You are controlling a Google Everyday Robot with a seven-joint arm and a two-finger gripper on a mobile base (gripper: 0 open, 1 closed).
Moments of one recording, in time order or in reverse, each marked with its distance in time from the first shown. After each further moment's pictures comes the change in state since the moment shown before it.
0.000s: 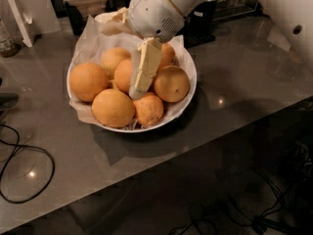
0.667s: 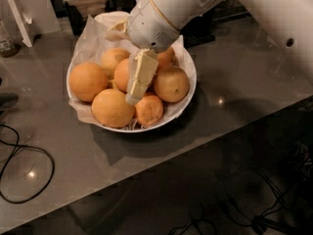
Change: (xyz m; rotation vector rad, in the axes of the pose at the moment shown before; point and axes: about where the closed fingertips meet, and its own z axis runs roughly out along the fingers) arm 0.024 -0.015 0.020 0.062 0.037 0.032
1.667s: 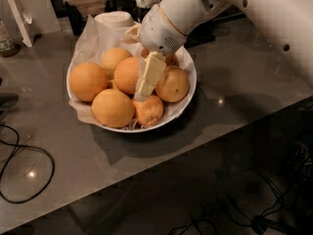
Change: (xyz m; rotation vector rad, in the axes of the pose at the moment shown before) arm 0.045 -0.021 0.001 0.055 0.056 0.090
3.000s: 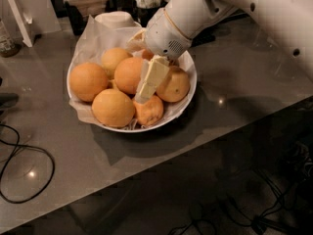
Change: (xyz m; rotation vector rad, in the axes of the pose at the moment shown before) arm 0.006 0.009 -0.004 0.008 0.004 0.036
